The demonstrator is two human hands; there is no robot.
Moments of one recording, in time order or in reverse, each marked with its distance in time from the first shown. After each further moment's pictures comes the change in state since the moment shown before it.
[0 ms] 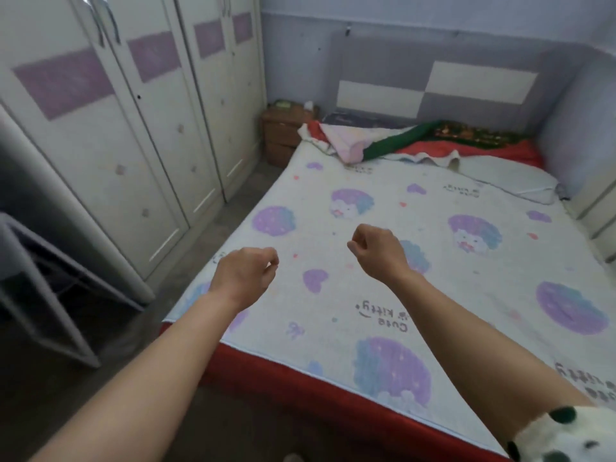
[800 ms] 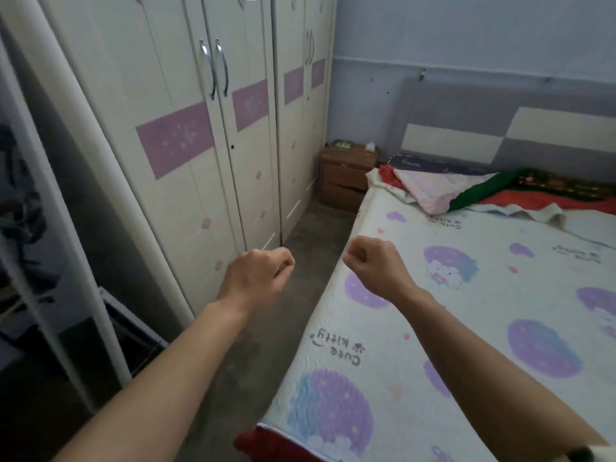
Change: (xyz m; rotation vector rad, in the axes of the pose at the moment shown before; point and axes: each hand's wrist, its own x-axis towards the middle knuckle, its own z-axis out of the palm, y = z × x) left_hand 0.142 -0.348 -0.120 -0.040 0.167 -0.003; right_hand 0.213 -0.330 0.179 0.132 0.043 -0.271
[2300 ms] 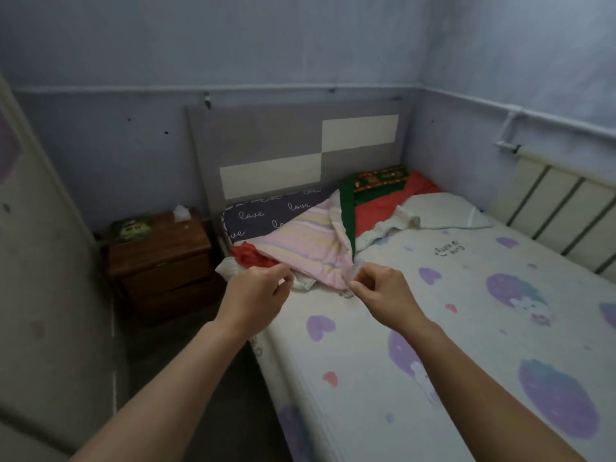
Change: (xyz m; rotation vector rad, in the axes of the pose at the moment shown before) left_hand 0.826 -0.061 0.292 -0.378 -0.251 0.795; right_hand 0.589 0.292 -0.001 -0.182 0.517 0.712
